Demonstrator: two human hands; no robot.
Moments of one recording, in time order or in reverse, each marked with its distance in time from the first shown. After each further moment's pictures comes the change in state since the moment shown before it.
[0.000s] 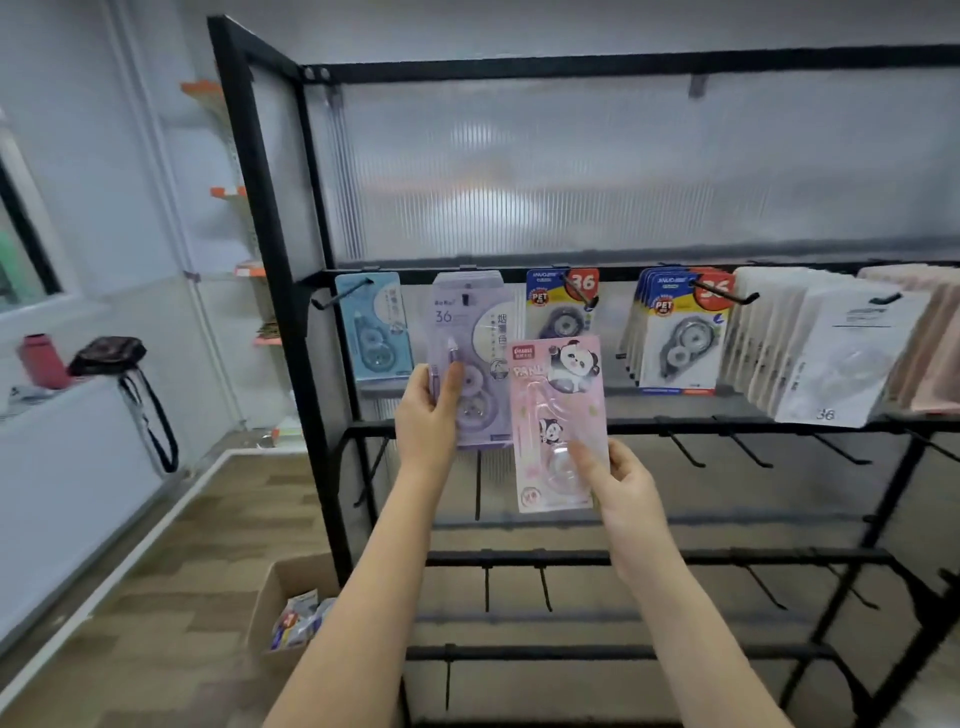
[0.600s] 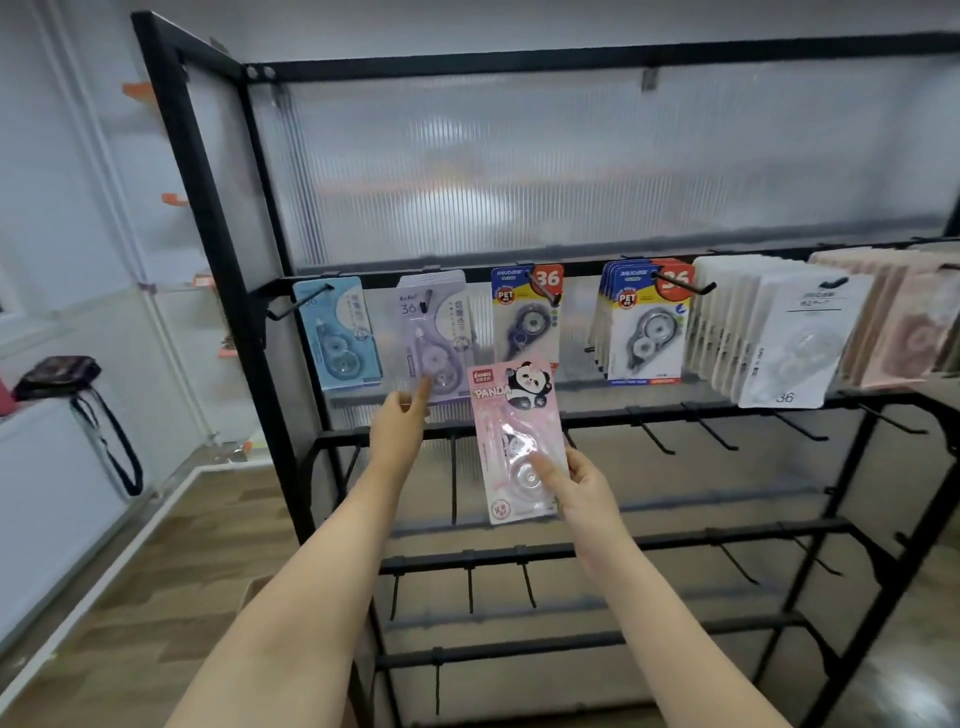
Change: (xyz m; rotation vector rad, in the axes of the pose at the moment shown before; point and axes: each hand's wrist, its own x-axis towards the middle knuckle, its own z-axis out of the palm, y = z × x) left_hand 0.042 -0.062 0.009 0.388 -0.127 -0.280; right_hand 0.014 0.023 -0.005 -0.050 -0.029 0.121
